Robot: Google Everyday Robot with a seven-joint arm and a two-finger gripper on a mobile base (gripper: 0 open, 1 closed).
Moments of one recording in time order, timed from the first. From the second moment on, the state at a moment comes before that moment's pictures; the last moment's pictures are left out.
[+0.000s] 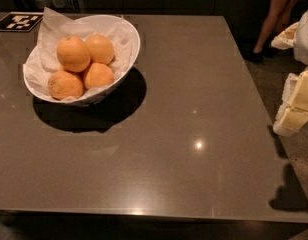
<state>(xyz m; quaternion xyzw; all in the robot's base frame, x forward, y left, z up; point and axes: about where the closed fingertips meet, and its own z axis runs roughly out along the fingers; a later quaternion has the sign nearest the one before) 0.438 -0.217 0.976 -0.60 0.78 -0.03 0.16</state>
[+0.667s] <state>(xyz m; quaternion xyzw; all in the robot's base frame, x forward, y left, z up) 0.444 -0.210 0.982 -0.61 0.78 -0.03 0.16</state>
